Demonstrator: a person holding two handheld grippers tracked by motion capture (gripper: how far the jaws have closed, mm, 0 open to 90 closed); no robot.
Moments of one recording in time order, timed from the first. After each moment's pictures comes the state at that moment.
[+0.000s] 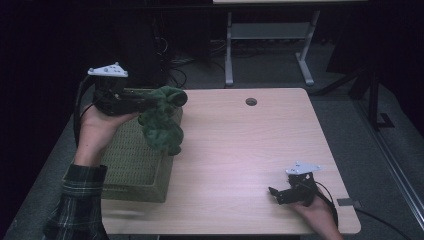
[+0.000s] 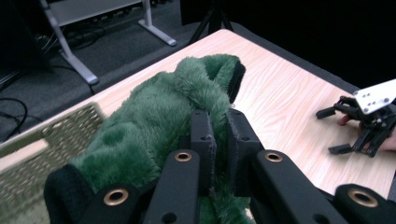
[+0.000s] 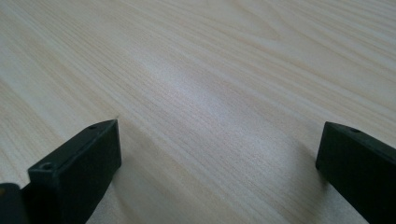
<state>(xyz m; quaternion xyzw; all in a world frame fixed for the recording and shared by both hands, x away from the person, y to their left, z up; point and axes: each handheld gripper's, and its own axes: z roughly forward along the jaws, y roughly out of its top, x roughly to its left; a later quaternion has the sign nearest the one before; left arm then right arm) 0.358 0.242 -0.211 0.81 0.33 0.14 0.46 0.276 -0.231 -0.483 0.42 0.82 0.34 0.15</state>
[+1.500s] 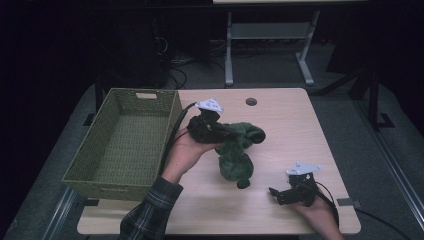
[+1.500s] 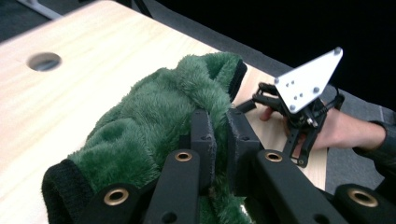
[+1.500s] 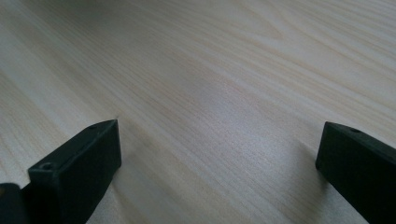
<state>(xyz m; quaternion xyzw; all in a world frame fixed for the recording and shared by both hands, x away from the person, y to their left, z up) 0.356 0.070 -0.312 0.86 0.24 0.00 0.46 0.275 -0.232 -0.483 0.42 0.83 0.35 0.15</state>
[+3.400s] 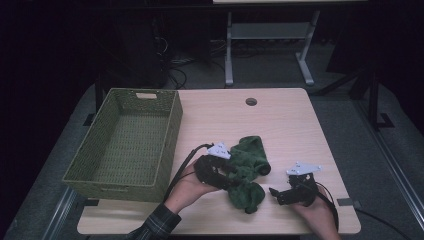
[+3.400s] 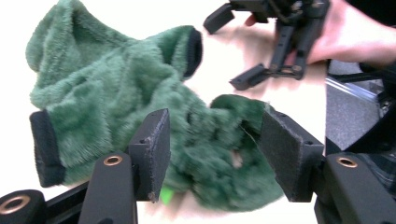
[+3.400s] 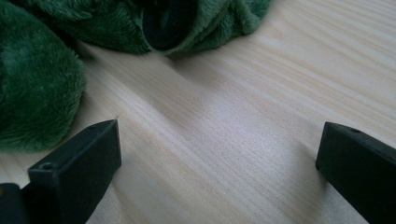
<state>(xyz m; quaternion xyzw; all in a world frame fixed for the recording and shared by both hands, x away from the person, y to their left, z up) 0.301 0.068 -0.394 0.89 0.20 -0.03 0.41 0.275 -0.232 -0.483 0.42 0.83 0.35 0.15</state>
